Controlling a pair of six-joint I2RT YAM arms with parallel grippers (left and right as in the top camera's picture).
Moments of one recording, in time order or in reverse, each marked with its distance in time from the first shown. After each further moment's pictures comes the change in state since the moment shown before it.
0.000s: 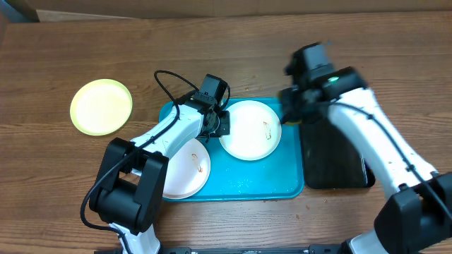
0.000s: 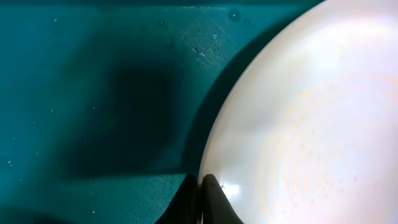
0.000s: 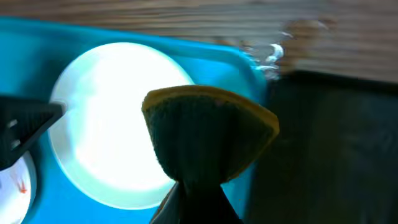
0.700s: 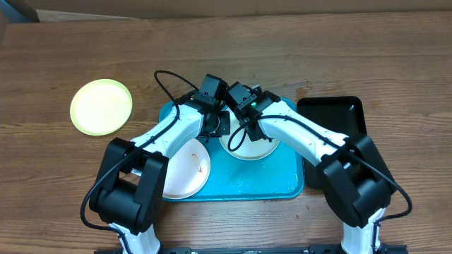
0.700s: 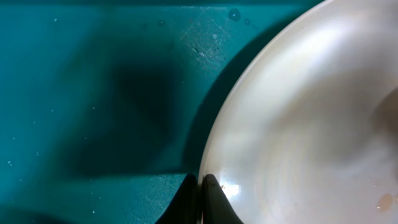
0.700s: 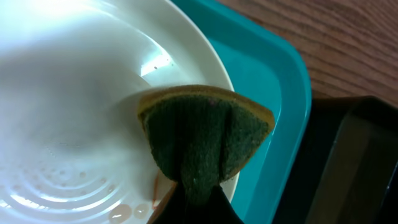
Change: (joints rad) left arm 0.000 0.000 0.000 -0.001 0.000 0.000; right arm 0.272 0.306 0.000 0.072 0.474 0.053
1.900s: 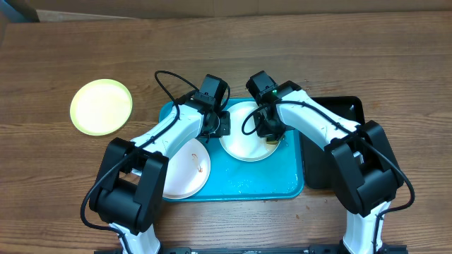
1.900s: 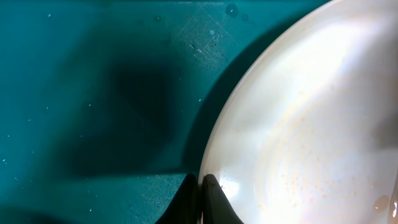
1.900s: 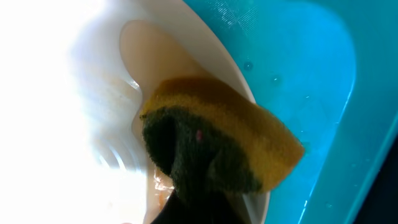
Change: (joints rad) left arm 0.000 0.000 0.000 -0.003 0.007 0.001; right arm -0.150 0.034 -0.022 0.021 -0.351 0.071
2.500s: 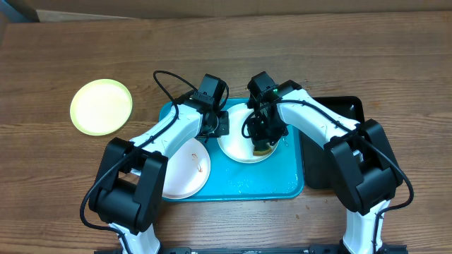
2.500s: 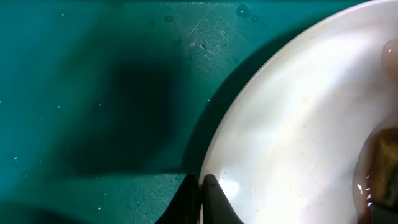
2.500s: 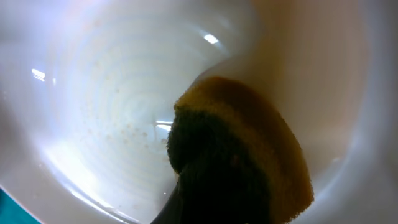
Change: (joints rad) left arm 0.003 0.000 0.000 -0.005 -0.004 0.000; right arm -0.007 0.009 0.004 -0.037 -0.310 -0.102
